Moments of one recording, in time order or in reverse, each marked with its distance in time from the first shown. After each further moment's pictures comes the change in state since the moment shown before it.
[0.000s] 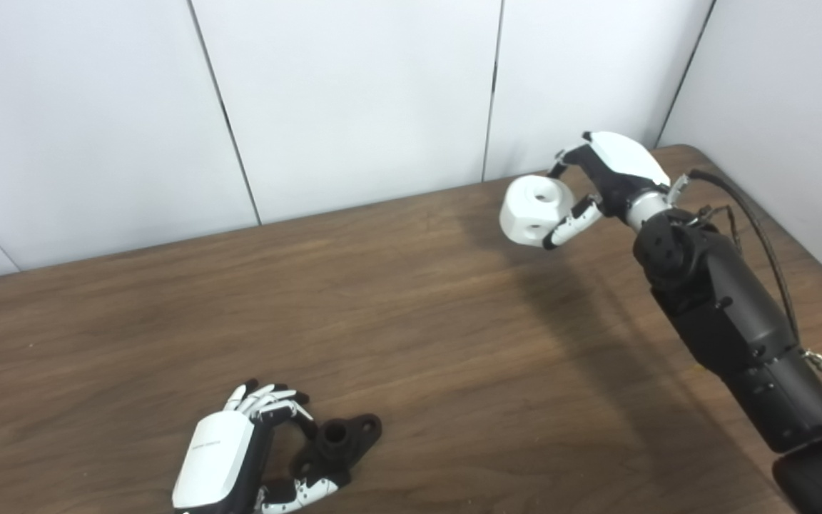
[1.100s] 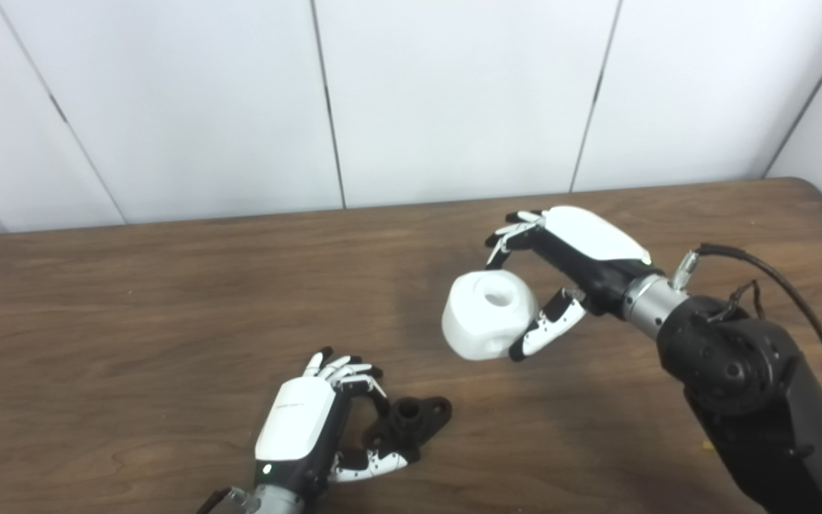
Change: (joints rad) left arm -0.018 -0.060 -0.049 0.029 0.062 0.058 0.028; right arm 0.082 0.155 0.149 -0.472 -0.033 -0.002 0.360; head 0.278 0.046
